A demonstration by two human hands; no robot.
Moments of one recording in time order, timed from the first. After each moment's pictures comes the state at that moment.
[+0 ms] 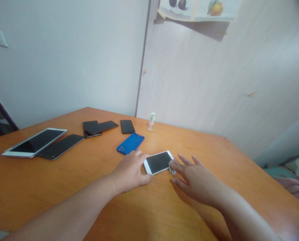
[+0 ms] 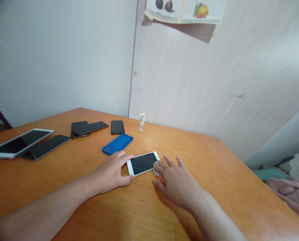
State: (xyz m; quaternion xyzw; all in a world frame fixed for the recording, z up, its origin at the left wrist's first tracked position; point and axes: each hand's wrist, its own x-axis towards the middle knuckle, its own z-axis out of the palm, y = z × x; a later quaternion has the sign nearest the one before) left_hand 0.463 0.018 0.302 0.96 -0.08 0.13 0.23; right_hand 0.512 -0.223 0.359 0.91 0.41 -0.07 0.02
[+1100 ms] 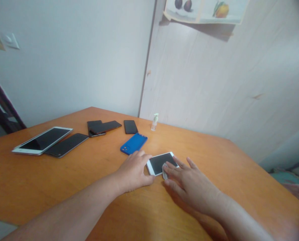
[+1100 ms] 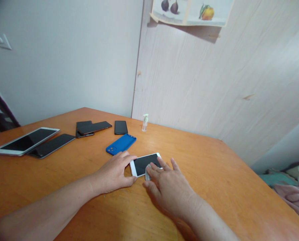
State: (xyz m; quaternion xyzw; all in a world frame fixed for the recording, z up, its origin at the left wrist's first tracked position) left_hand 0.461 0.016 0.302 0.96 -0.08 0.13 0.24; right_hand 0.503 -0.208 0.354 0.90 0.44 -0.06 -0.02
